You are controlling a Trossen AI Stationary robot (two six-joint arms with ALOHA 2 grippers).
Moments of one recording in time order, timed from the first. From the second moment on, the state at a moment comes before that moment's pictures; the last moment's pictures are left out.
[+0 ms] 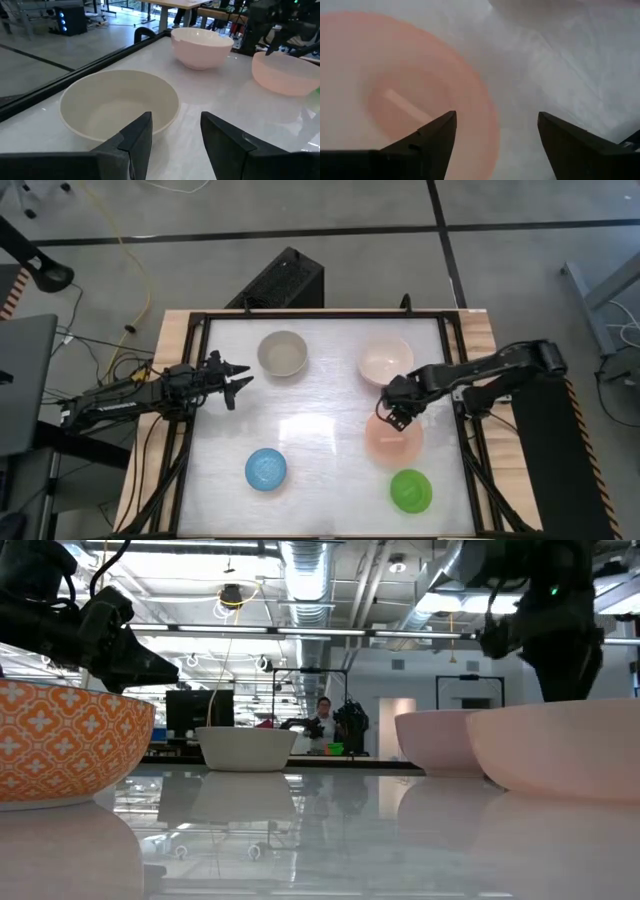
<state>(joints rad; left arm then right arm) 0.24 0.15 0.04 -0.01 -0.17 -0.14 0.11 1.31 0.89 -1.11 0.05 0.89</state>
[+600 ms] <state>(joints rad) 0.24 0.15 0.04 -0.01 -0.17 -0.15 0.01 1.47 0.89 -0.99 -0.10 0.68</state>
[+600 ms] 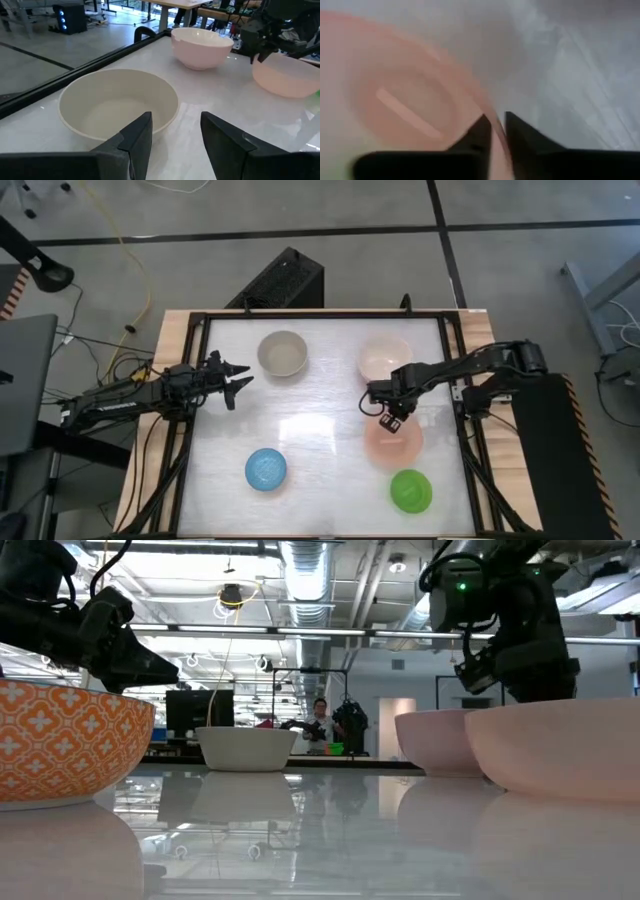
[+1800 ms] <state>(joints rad) 0.24 0.15 0.05 -0.01 -0.16 -0.19 -0.68 1.36 1.20 -1.15 0.05 0.56</state>
